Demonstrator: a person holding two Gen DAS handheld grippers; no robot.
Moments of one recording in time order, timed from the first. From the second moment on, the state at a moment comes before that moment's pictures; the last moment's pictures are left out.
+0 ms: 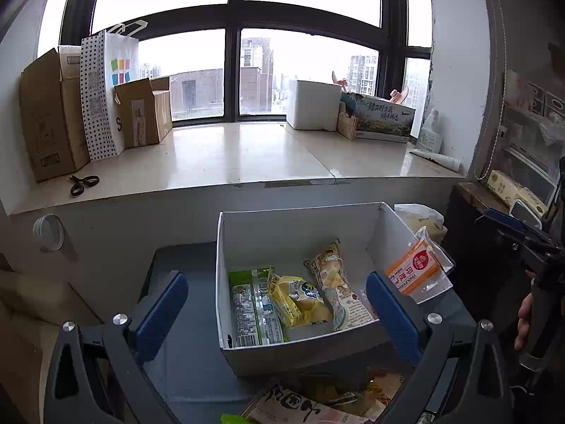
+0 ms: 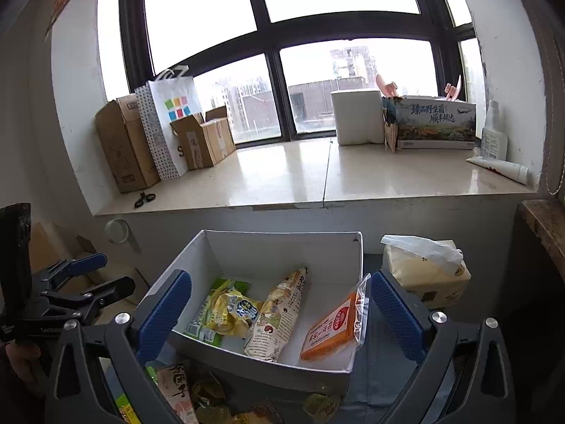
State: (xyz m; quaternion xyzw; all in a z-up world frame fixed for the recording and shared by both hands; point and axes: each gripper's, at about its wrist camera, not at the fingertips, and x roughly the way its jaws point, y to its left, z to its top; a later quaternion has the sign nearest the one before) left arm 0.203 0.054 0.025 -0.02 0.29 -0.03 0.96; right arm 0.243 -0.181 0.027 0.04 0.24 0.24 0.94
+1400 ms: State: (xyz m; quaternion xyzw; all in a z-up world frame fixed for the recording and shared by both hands) left arm 0.005 0.057 -0.057 -0.10 0.32 0.00 0.94; right arm 0.241 -0.166 -0.145 -0.07 0.40 0.18 0.90
